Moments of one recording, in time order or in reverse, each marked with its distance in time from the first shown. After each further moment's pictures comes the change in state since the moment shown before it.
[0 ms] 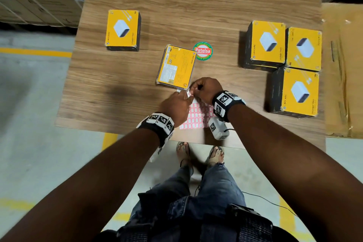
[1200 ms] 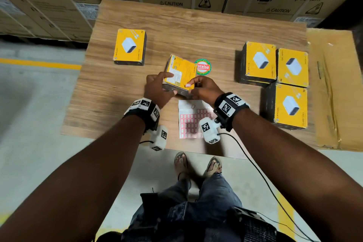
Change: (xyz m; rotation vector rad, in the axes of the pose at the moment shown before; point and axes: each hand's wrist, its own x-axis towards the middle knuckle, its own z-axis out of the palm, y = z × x) left_hand 0.018 -0.057 -0.062 -0.709 0.394 -0.359; right_hand -0.005 -0.055 -0.031 0.648 -0.031 0.122
